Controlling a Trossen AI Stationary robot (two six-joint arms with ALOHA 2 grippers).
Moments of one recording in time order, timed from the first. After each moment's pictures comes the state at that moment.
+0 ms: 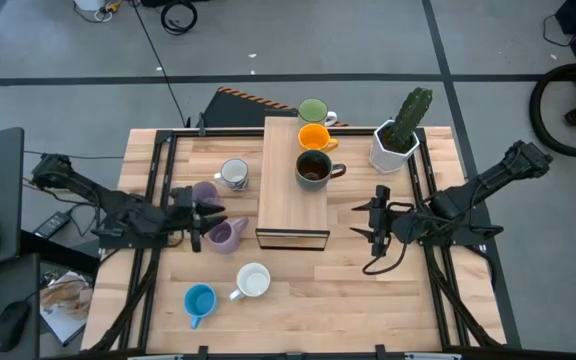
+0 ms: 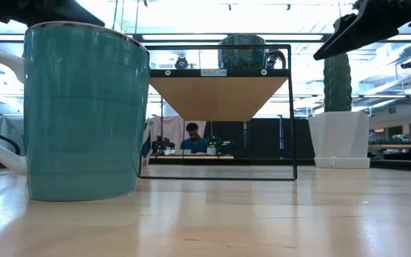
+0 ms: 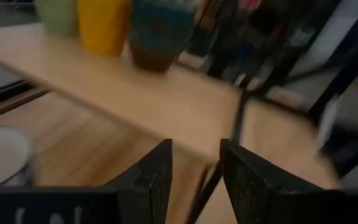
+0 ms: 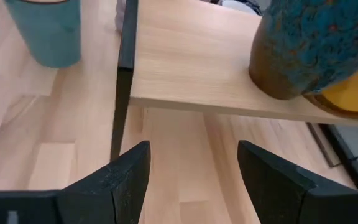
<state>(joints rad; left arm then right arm) -0.46 0.63 0.43 -0.08 -0.70 -0.49 0.47 0.94 0.65 -0.42 0.65 0.16</state>
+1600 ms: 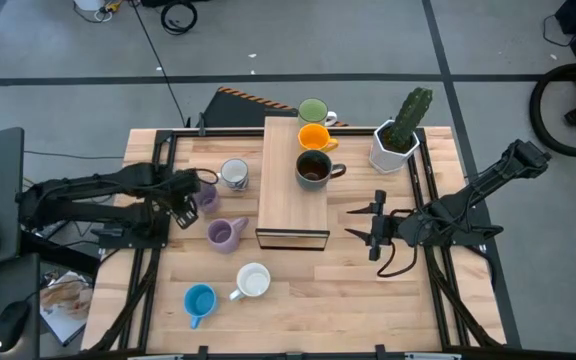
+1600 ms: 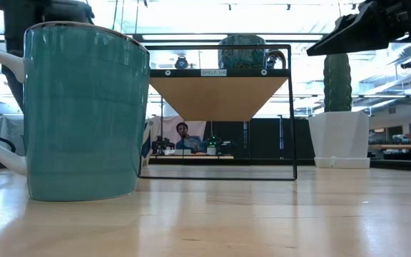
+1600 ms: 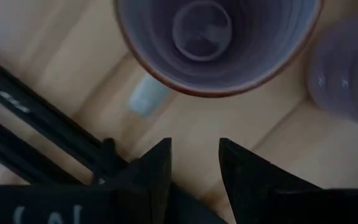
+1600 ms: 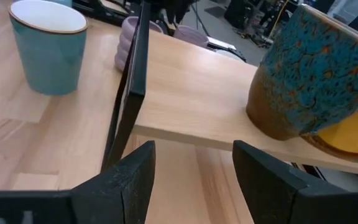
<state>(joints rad) 0.28 0.91 0.70 -1.21 -0.10 -0.40 0.51 0.92 0.46 0.01 0.73 -0.07</state>
